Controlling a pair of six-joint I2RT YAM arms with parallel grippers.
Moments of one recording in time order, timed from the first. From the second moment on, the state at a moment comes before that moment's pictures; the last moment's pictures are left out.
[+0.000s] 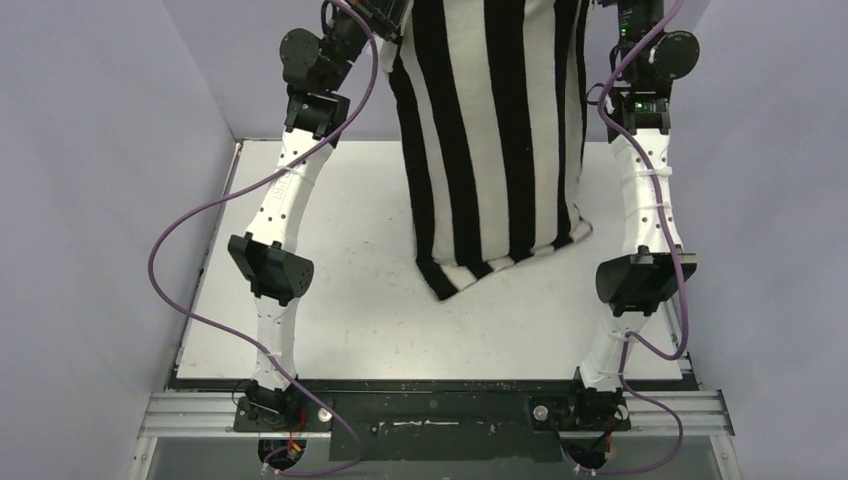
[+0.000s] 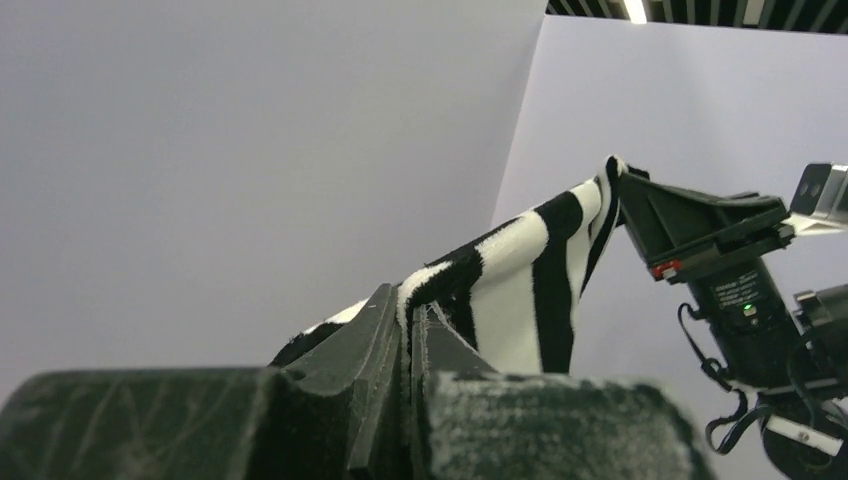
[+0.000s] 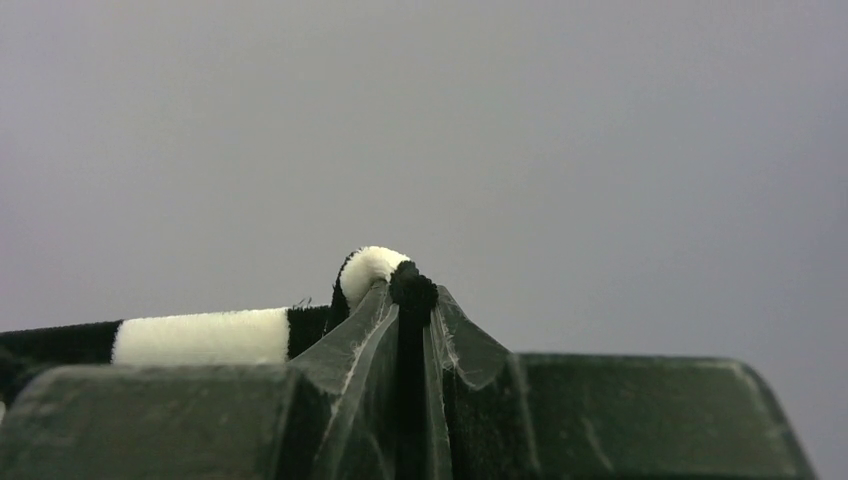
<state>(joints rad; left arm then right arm) -0.34 2.19 2.62 0.32 0.31 -0.60 0.03 1.99 2.41 0.51 -0.18 0.17</state>
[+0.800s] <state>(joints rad) -0.26 0.93 0.89 0.28 -0.29 -0.21 0.01 0.59 1.02 0.55 -0.92 0.39</state>
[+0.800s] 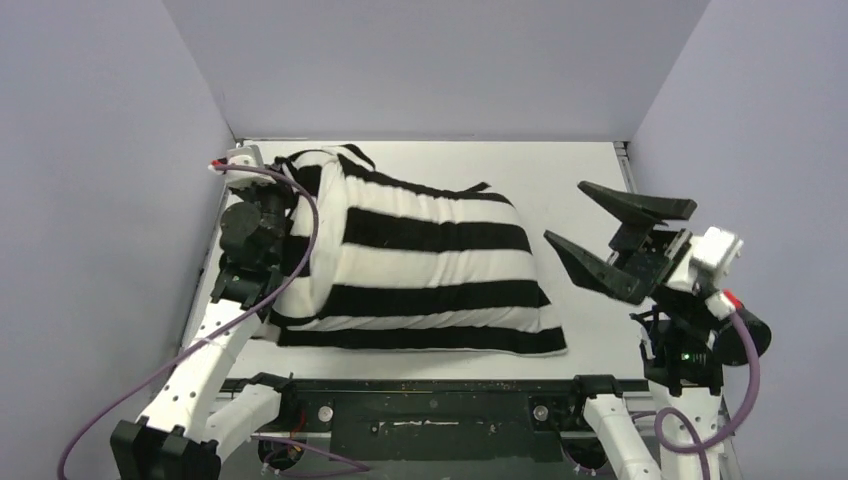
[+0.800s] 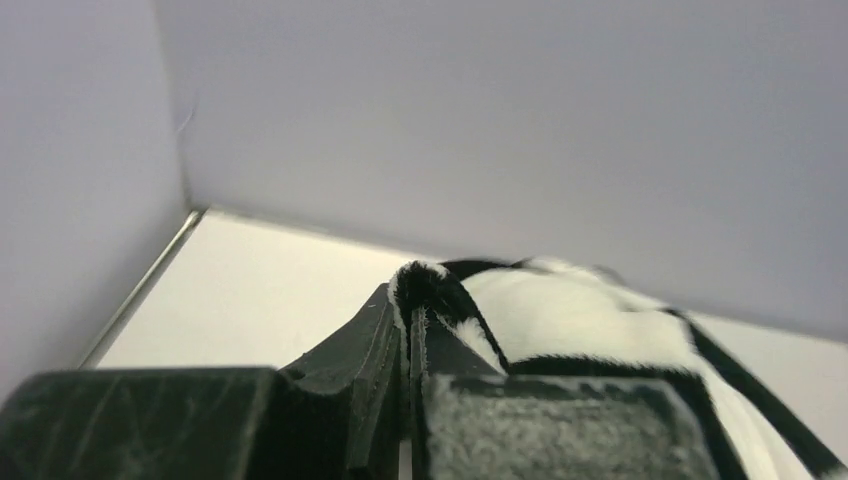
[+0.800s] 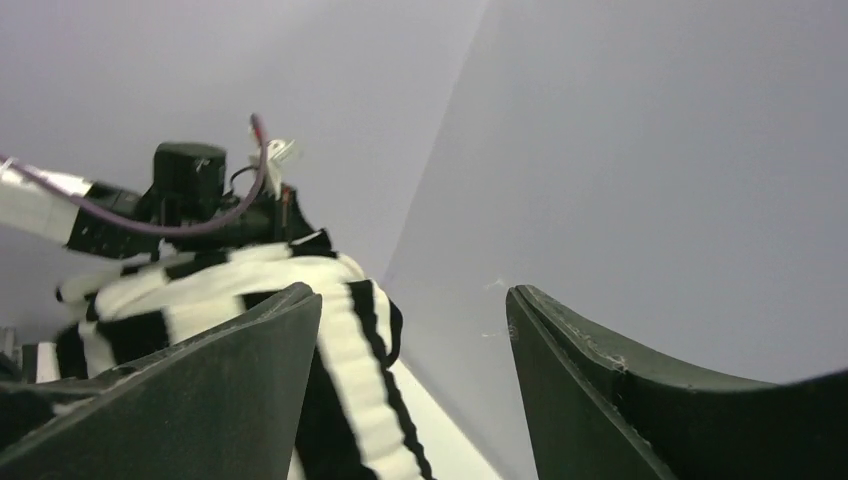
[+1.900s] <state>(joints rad) -0.05 1.36 0.90 0.02 0.04 -0.32 0.07 1.53 1.07 -0.26 -0.11 0.37</state>
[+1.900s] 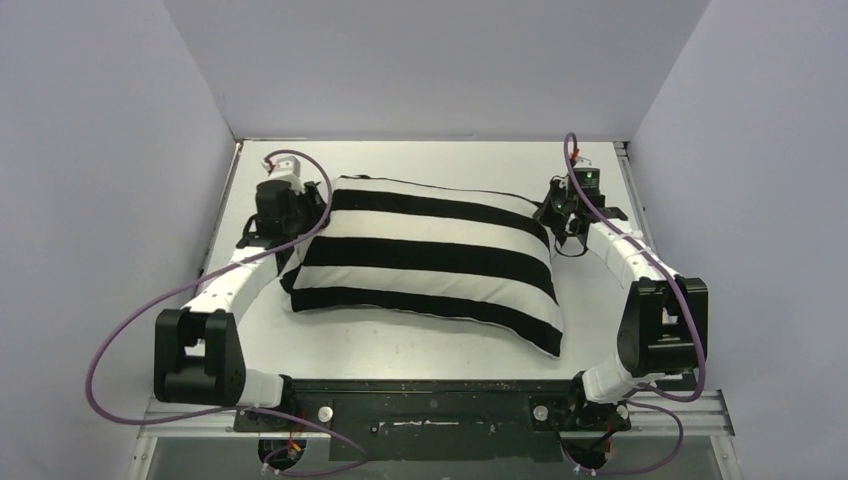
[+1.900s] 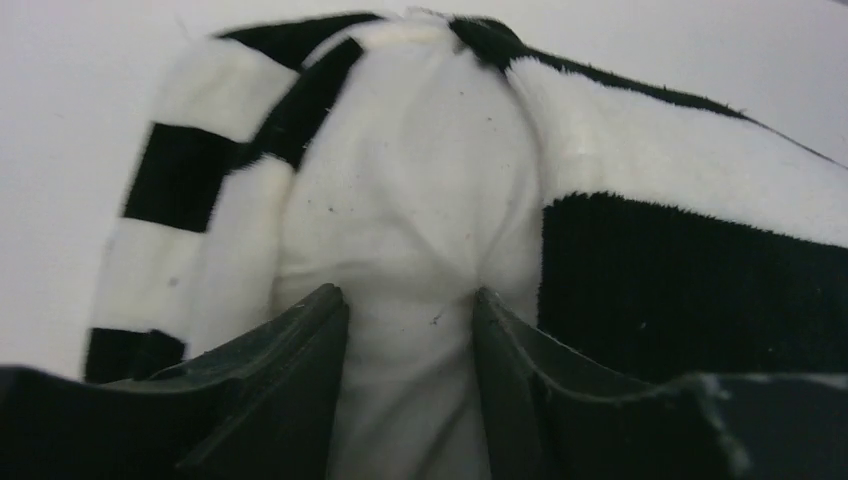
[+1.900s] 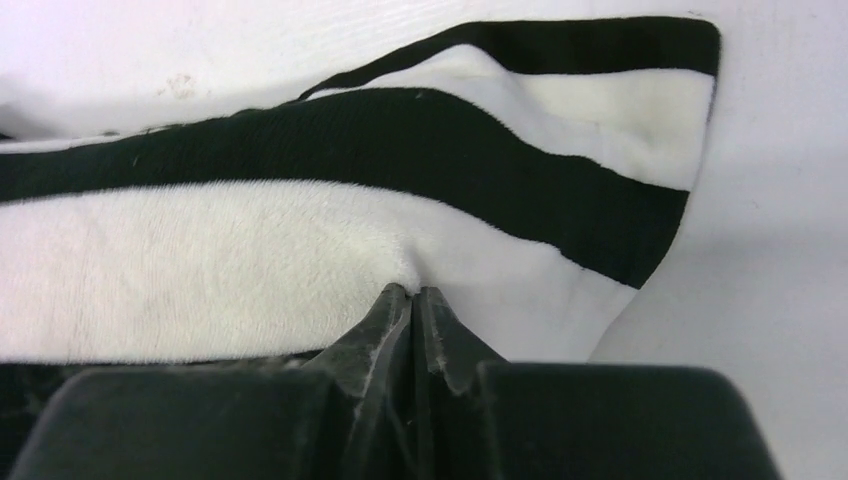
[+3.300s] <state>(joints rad) -0.09 1.58 0.81 0.30 0.34 -0.72 0.87 1.93 1.73 -0.38 0.51 0.39</state>
